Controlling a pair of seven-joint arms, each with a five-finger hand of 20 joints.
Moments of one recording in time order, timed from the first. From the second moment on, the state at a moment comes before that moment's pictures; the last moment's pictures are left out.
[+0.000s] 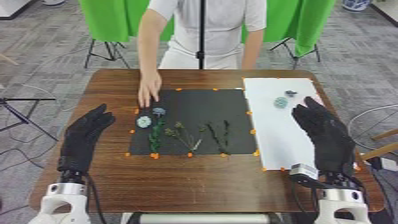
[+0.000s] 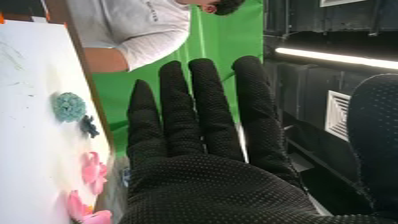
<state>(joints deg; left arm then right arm) 122.7 -68.7 -96.9 -115.4 55.9 3.4 17.6 -123.7 -85.7 100.6 -119.9 -72.9 -4.7 -19.3</state>
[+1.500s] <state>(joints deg) 122.8 -68.5 -97.1 -115.7 55.9 3.6 17.3 -105.5 -50.1 103.6 -106.1 -142.2 -11.8 -0.7</state>
